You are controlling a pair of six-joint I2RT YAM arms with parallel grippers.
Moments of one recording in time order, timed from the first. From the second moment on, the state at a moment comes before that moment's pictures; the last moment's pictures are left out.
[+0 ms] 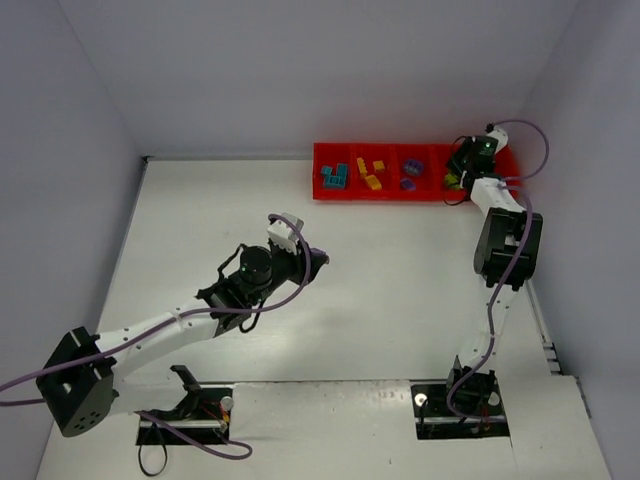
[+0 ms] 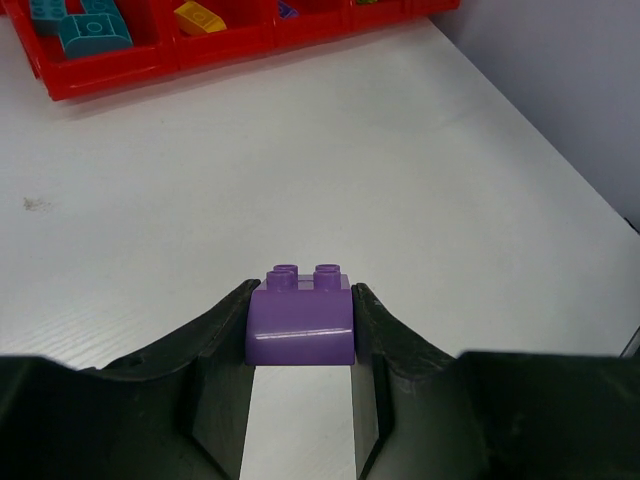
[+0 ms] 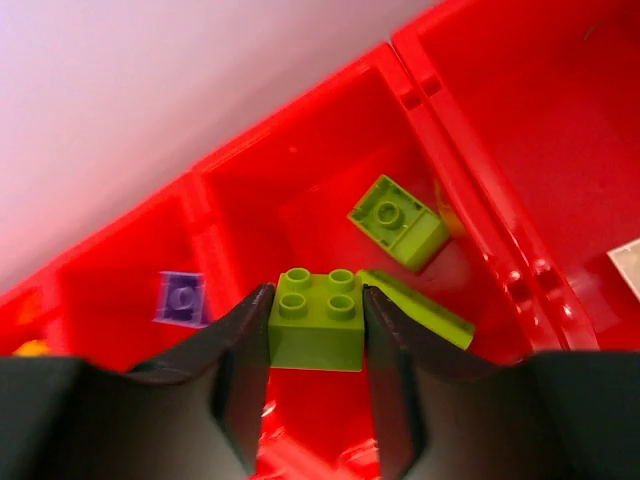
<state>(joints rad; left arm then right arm) -0.82 1.18 0.69 0.30 -0.10 -0.34 -0.16 2.22 1.70 0.08 0.02 0.46</state>
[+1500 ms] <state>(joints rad) -0.44 1.38 1.23 -0.10 0.48 -0.51 0.54 1.31 1.08 0.07 -0.42 -0.02</state>
